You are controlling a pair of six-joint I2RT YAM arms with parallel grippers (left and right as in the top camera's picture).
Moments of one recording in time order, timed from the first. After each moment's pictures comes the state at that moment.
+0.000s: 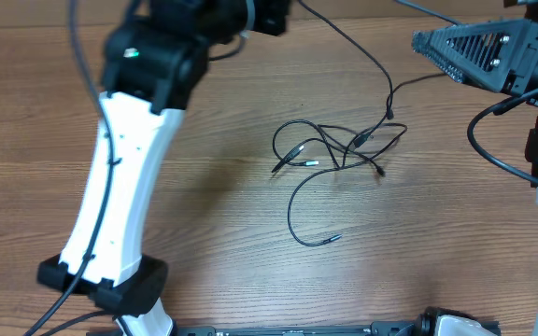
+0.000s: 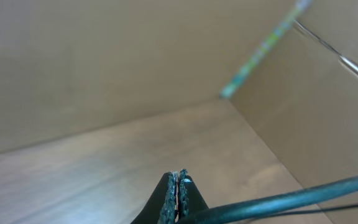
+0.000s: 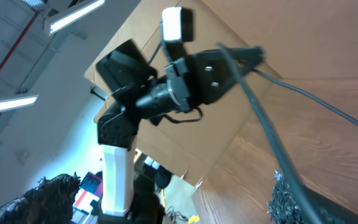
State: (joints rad) left arm -0.37 1.85 2.38 -0.85 0.36 -0.34; right arm -0.20 1.34 1.48 0.25 -1.42 1.27
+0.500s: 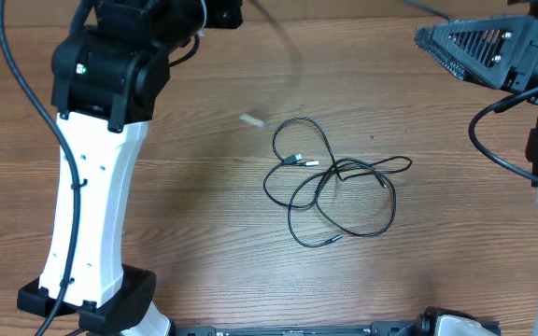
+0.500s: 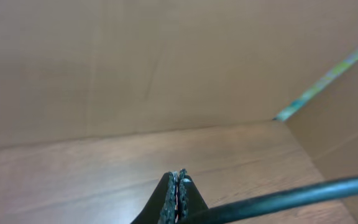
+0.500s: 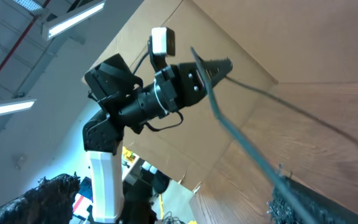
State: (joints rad) left arm -0.31 1.79 2.38 -0.98 0.17 -0.34; right arm -0.20 1.34 1.48 0.25 -1.40 1.26
